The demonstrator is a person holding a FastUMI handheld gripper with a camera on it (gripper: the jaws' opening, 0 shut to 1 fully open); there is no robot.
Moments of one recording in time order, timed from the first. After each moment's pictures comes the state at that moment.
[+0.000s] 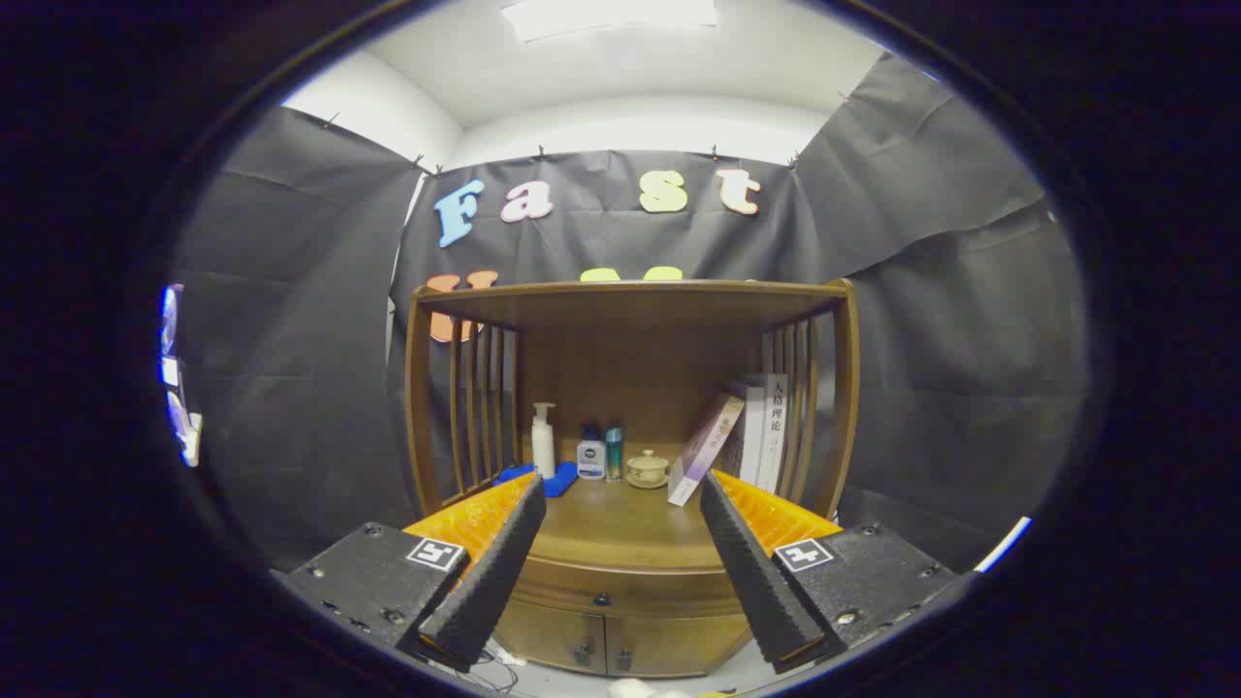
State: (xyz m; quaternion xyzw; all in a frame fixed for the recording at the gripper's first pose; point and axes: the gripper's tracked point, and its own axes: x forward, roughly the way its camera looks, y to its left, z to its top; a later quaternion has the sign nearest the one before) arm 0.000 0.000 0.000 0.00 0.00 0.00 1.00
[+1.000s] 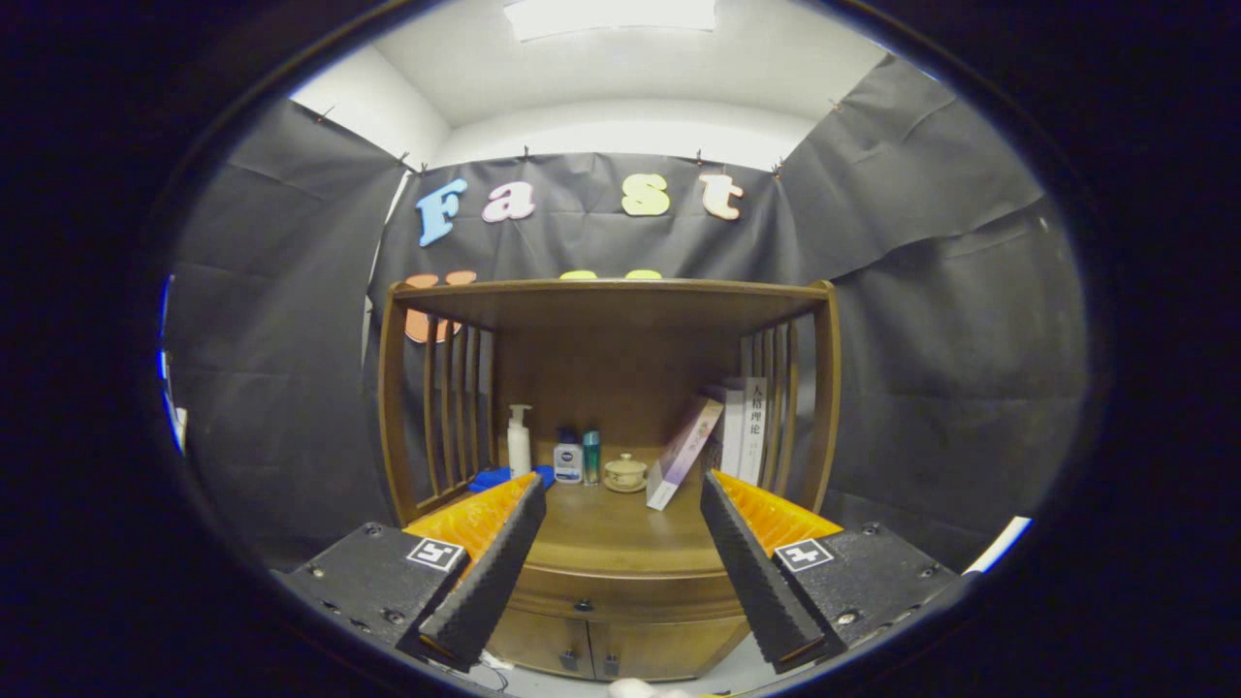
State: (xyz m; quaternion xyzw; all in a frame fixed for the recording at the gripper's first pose) arm 0.013 -0.013 -0.009 -0.01 -0.01 -0.04 1.00
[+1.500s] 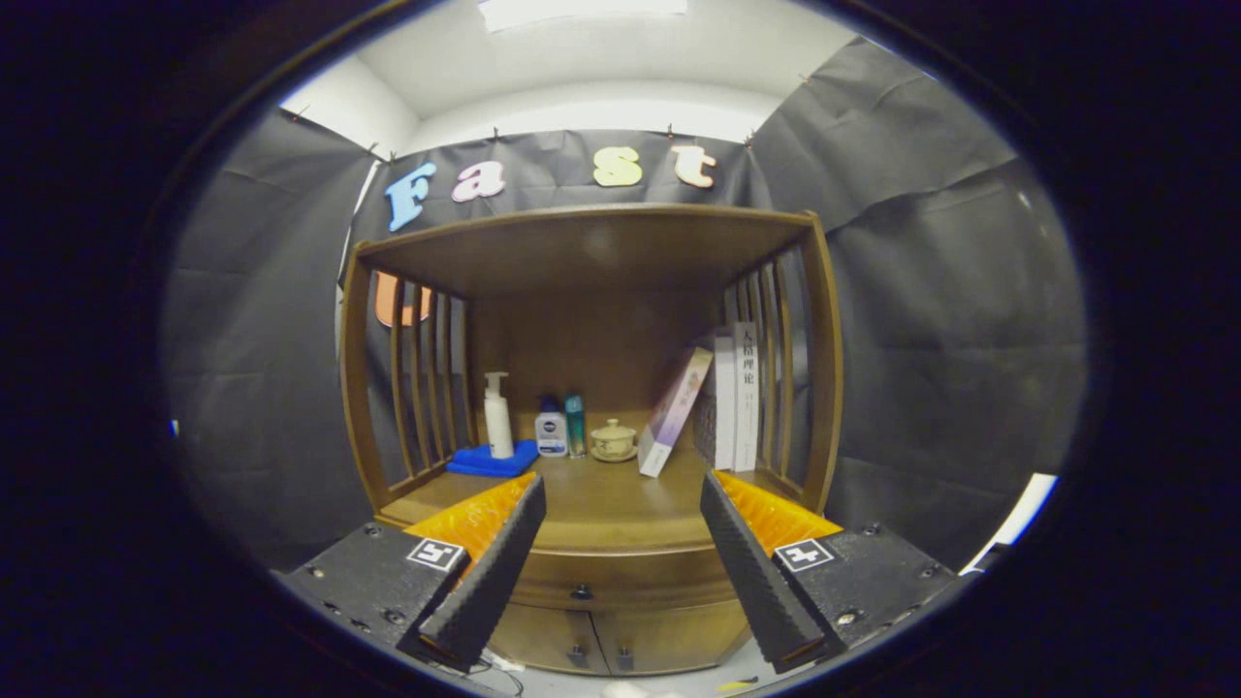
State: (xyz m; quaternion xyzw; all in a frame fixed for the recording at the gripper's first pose) arm 0.048 -0.016 -0.085 0.04 0.02 -0.07 1.00
